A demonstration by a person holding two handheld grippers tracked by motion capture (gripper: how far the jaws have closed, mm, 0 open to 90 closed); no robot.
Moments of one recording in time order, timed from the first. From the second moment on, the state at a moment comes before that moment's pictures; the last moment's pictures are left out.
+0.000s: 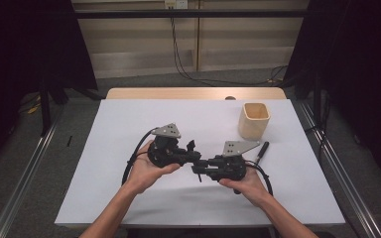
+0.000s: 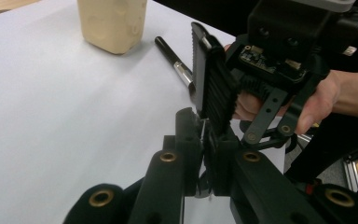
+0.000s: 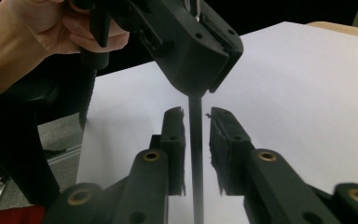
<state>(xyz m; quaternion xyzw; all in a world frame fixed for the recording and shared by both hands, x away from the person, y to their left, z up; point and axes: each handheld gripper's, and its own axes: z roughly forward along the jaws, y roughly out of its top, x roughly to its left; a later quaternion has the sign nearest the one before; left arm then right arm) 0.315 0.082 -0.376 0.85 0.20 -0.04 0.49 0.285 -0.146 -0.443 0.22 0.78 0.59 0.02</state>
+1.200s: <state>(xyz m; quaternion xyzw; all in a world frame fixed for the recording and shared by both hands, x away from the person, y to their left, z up) 0.316 0.080 -0.389 0.84 0.21 -0.04 0.51 0.286 -0.149 -0.443 0.23 0.78 0.58 0.02</state>
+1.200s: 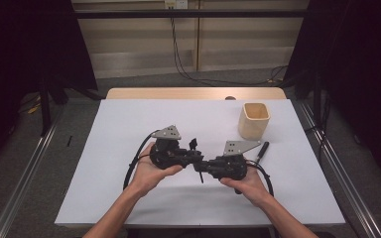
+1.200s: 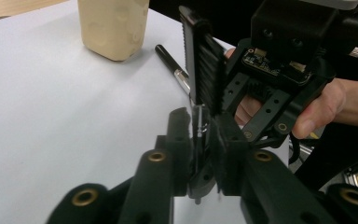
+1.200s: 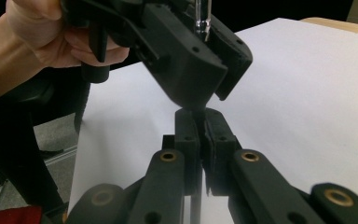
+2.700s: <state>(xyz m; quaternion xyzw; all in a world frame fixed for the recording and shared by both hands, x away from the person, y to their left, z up) 0.302 0.139 -0.397 0.80 0.27 0.10 0.53 0.288 -0.167 -0.438 0.26 0.77 0.58 0.06</state>
